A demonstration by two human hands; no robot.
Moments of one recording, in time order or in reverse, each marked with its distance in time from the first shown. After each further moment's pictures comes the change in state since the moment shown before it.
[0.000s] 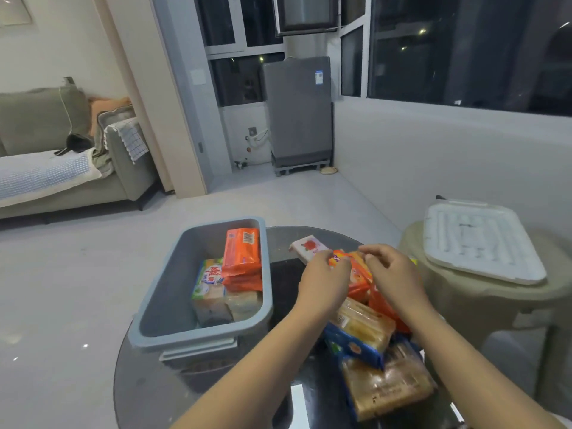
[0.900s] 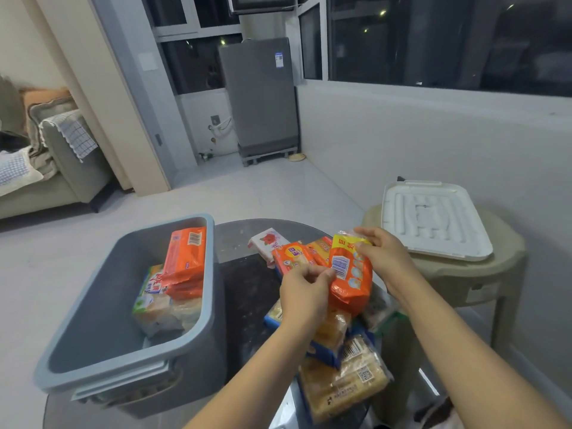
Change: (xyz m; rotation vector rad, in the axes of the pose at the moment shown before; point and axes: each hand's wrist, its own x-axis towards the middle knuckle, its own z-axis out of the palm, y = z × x) left_hand 0.021 -0.031 0.065 -0.158 0.091 -0.055; right_hand 0.041 0.045 -0.047 0.222 0.003 0.310
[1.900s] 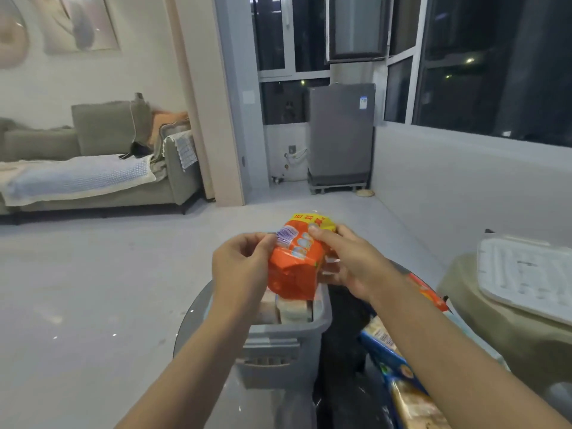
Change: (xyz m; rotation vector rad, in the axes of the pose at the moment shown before) left_hand -0.056 0.063 -0.230 -0.230 0.478 0.361; right_hand -0.099 -0.121 0.170 0.262 -0.616 0.021
